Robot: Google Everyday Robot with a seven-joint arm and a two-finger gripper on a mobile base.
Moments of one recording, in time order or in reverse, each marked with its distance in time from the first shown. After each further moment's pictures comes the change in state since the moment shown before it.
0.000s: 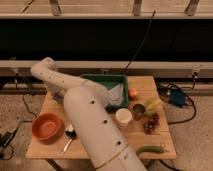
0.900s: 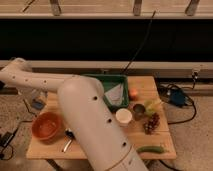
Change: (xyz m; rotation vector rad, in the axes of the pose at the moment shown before) arm -0.109 -0.076 -0.064 0.074 -0.025 -0.224
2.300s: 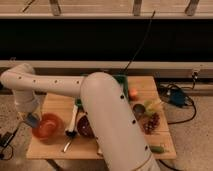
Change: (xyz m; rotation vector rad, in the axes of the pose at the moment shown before) arm -0.108 -0.003 -0.027 0.173 -0.266 -0.111
